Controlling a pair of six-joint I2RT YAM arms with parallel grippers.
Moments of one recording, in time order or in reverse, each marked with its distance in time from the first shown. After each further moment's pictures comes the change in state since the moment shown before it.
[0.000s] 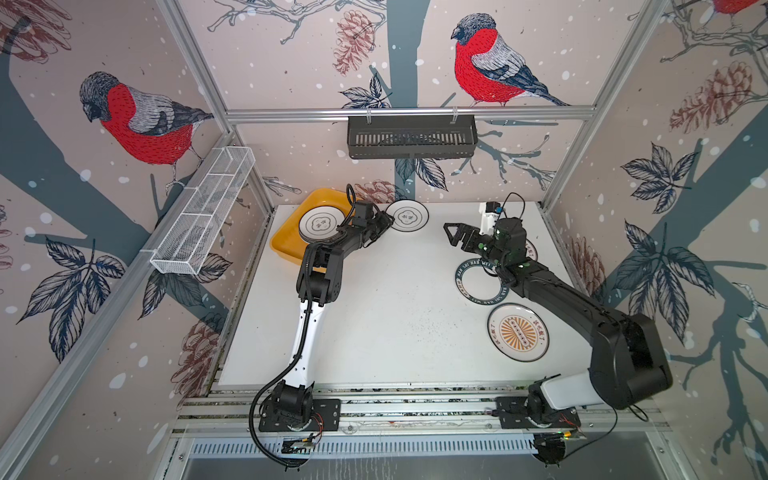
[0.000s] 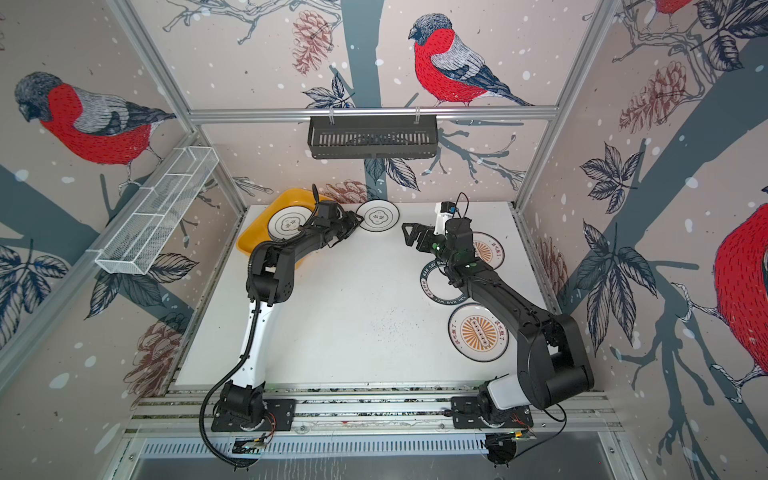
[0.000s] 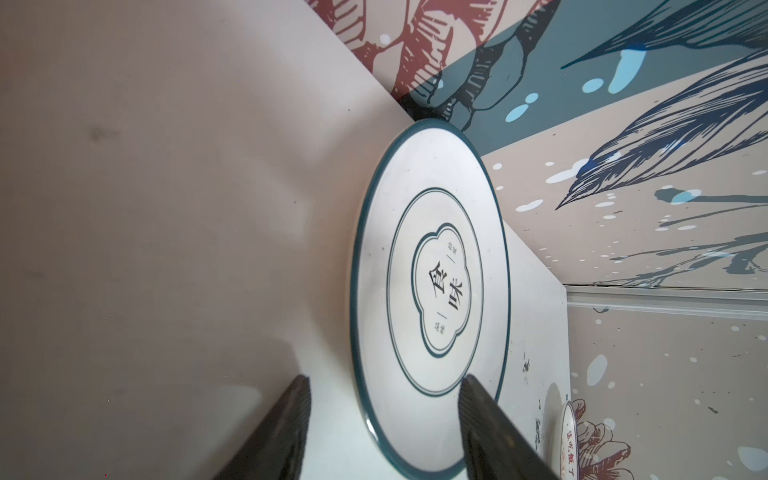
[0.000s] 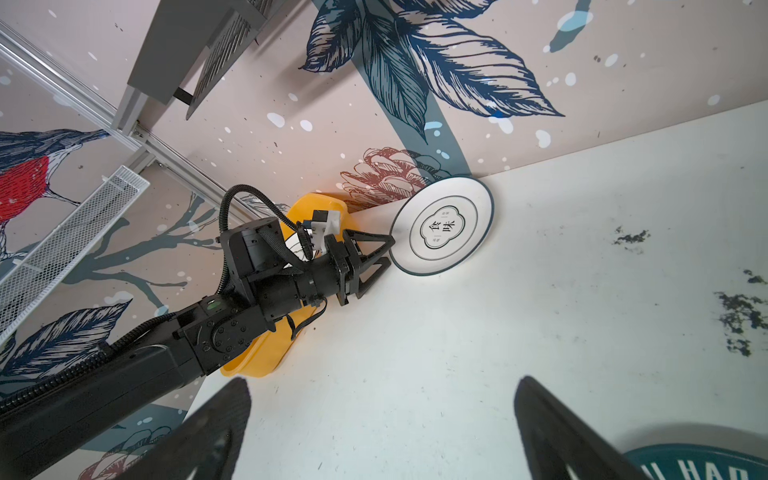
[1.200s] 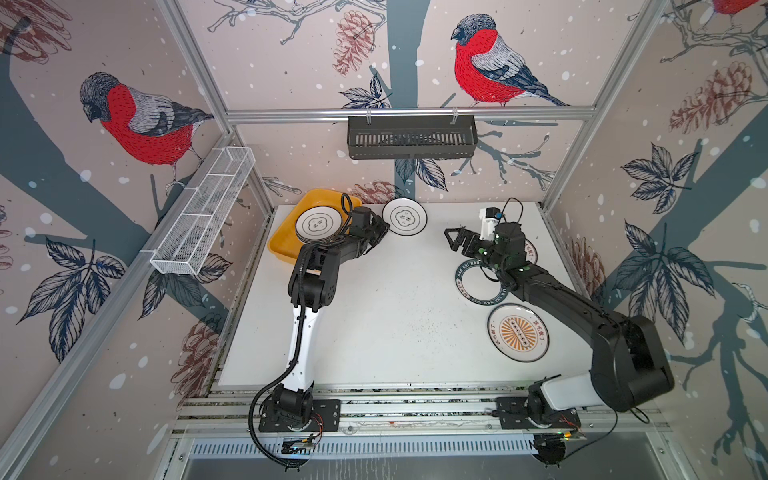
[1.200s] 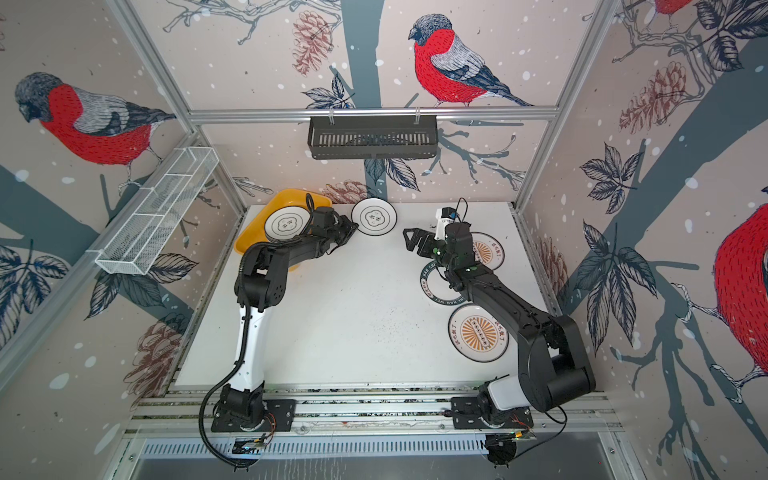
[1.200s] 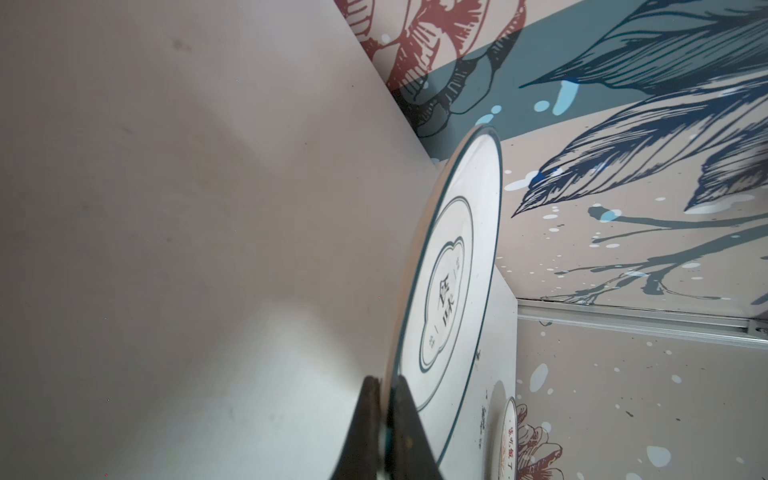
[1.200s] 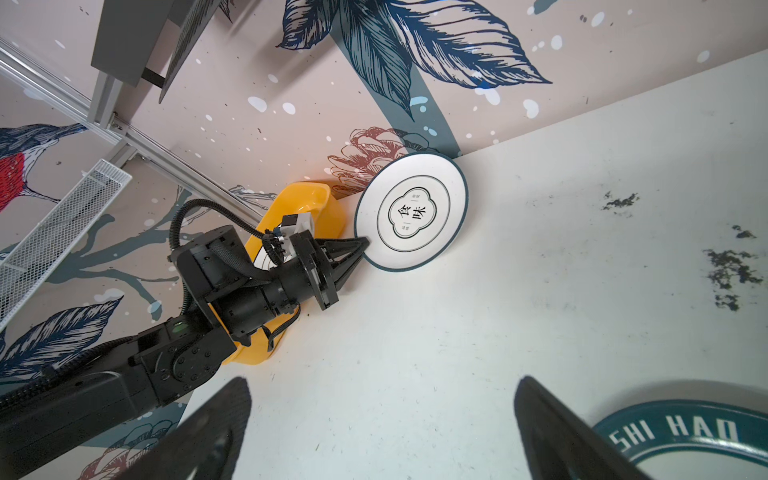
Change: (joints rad) left arm -0.010 -0.200 -0.330 0.217 -0.015 -0.163; right arm 0.000 -0.013 -0.038 -0.014 0.005 0.027
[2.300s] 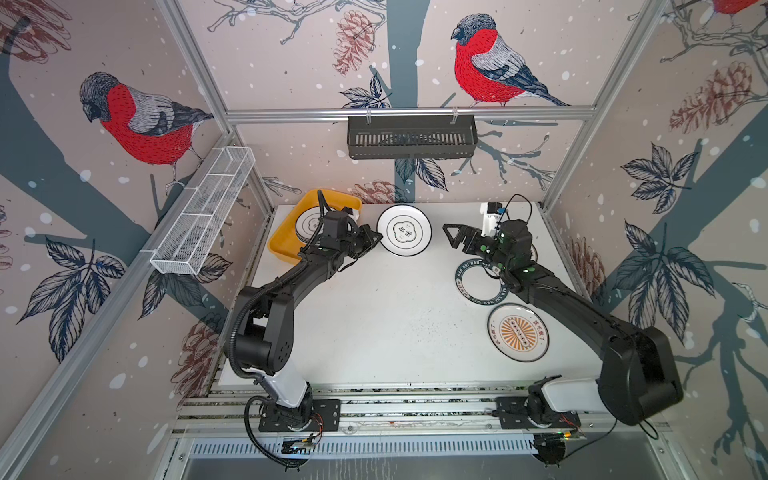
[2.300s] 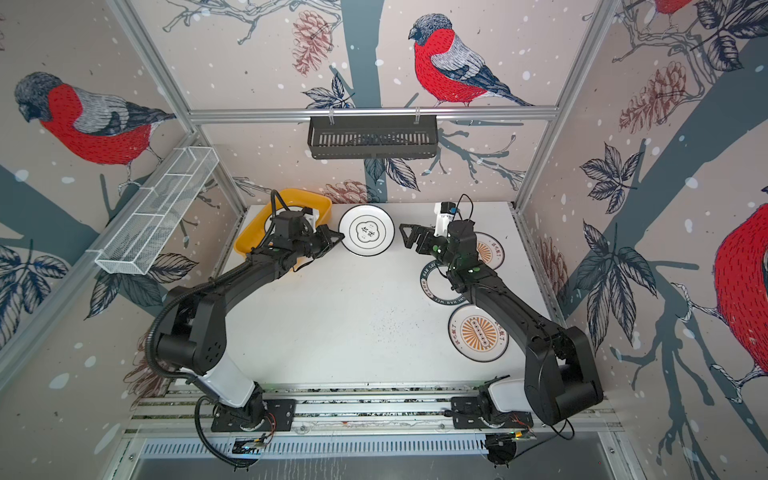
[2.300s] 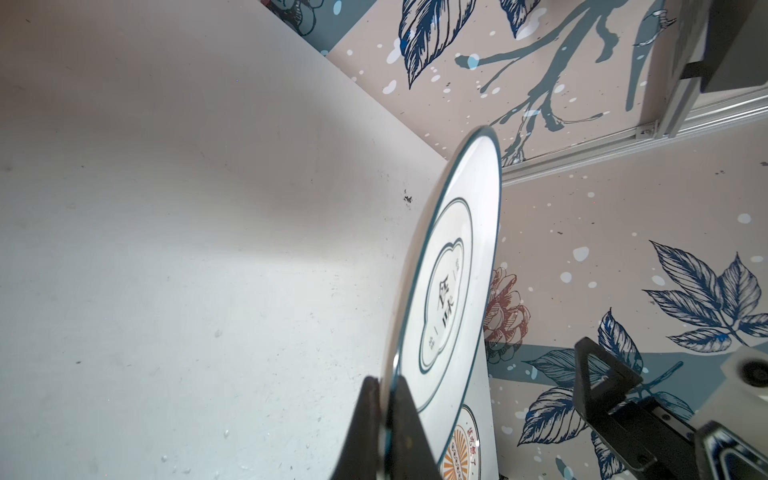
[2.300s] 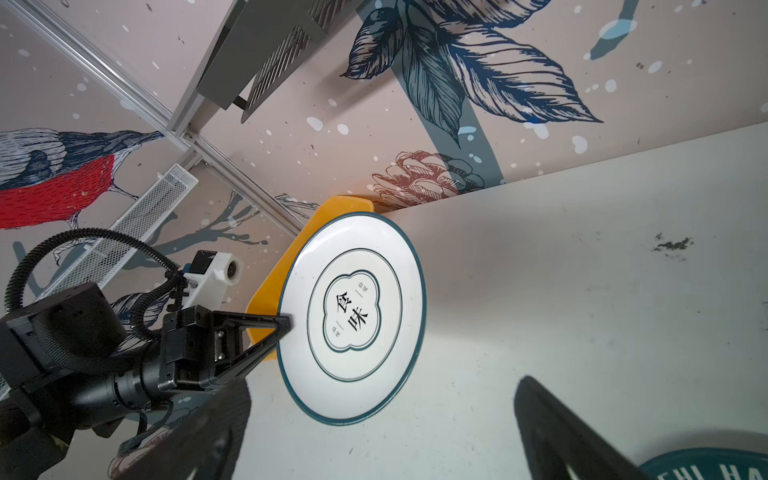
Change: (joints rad) left arm 0.026 -0.710 -0.535 -0.185 0.195 0.261; right arm 0.037 -0.056 0.024 0.019 -0.053 -0.022
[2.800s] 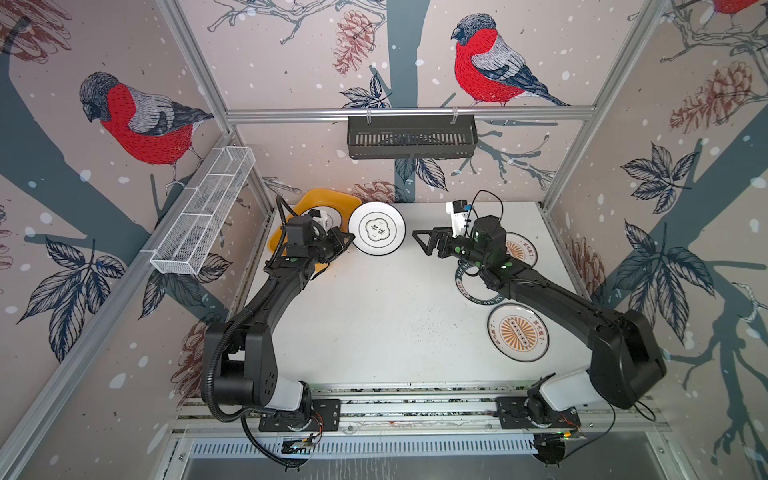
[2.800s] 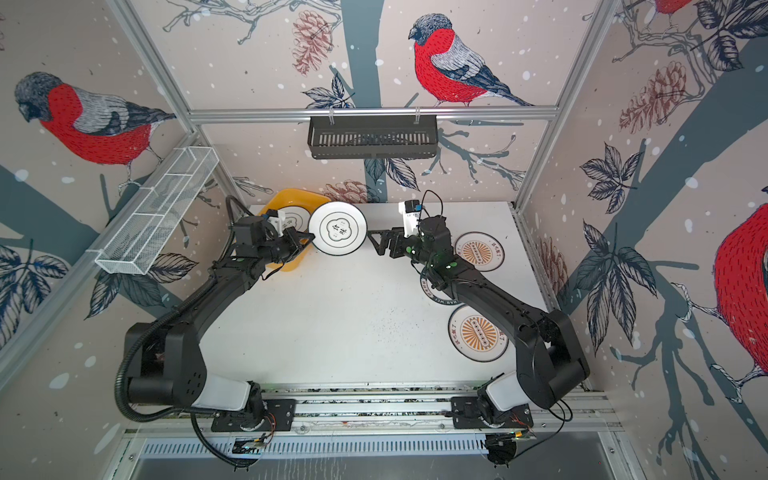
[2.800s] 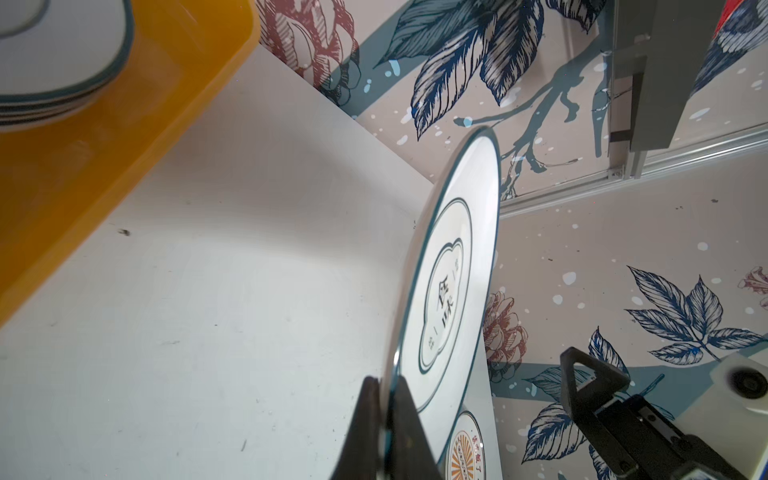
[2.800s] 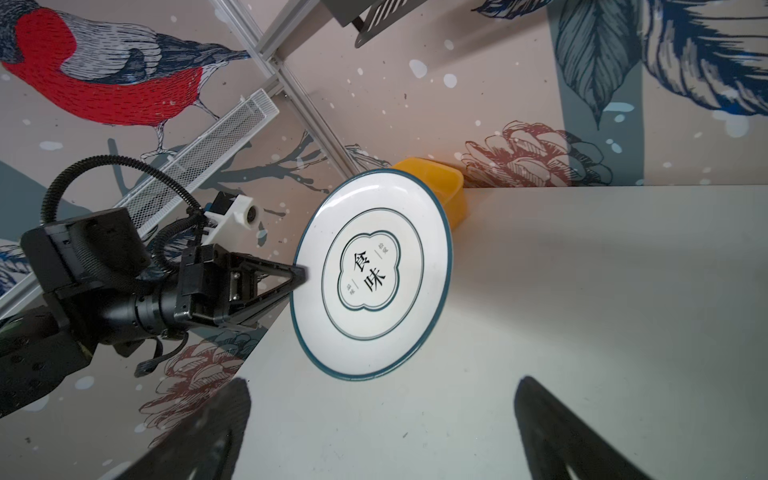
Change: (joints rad) left arm 0.212 -0.209 -0.123 -0.069 0.070 0.071; right arm 0.169 0.098 0.114 0.008 -0.061 -0.085
